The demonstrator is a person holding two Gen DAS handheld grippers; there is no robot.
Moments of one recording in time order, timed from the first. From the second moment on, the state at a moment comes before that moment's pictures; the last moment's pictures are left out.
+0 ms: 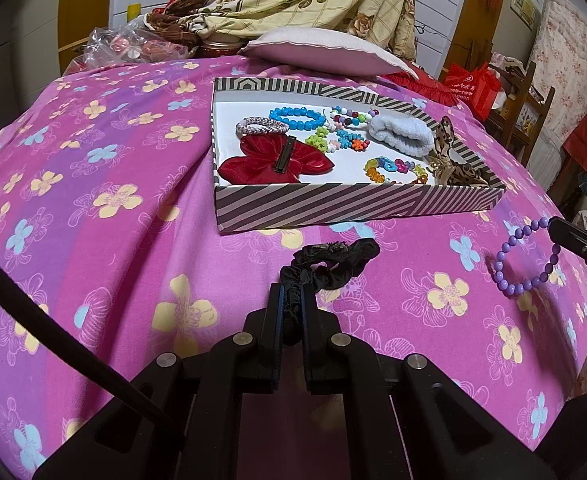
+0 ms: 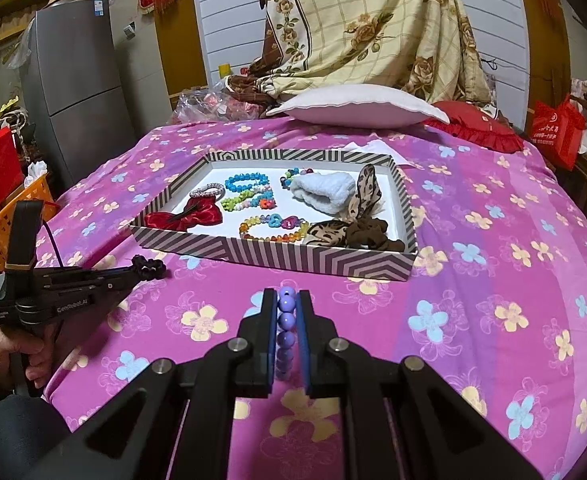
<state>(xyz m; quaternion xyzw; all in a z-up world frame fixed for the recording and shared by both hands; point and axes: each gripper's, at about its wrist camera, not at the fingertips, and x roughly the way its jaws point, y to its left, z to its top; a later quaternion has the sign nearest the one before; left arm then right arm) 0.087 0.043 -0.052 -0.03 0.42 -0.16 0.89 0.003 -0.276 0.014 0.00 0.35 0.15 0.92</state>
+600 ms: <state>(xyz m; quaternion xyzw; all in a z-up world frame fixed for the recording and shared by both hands) 0.087 0.043 -0.052 -0.03 0.42 -0.16 0.89 0.003 -0.276 0.013 0.00 0.35 0.15 0.92</state>
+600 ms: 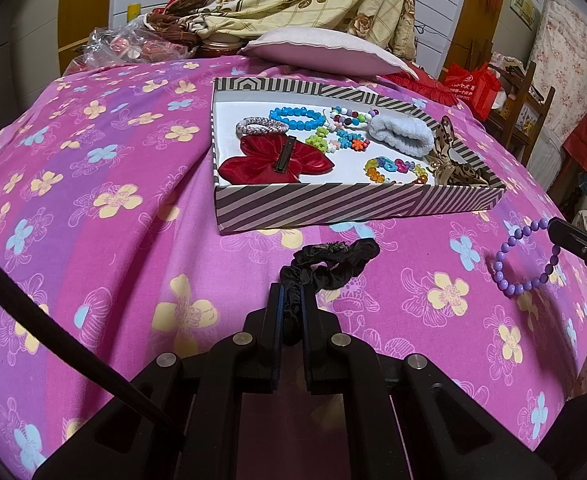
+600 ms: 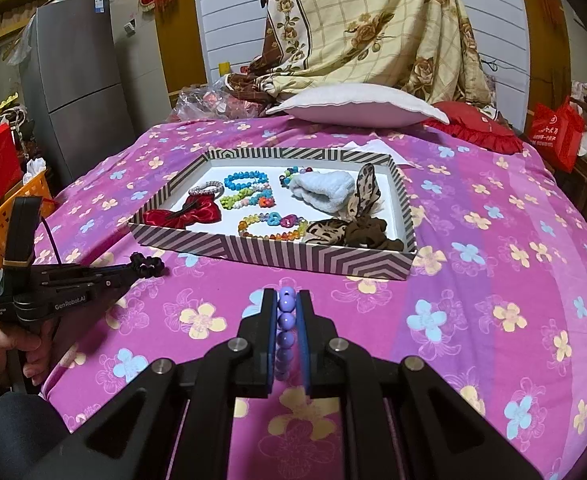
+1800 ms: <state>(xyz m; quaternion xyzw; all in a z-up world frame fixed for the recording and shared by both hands) 0.102 0.036 0.032 -0.08 0.35 -0.18 0.92 0.026 -0.286 0.059 0.11 0.28 0.16 0.94</state>
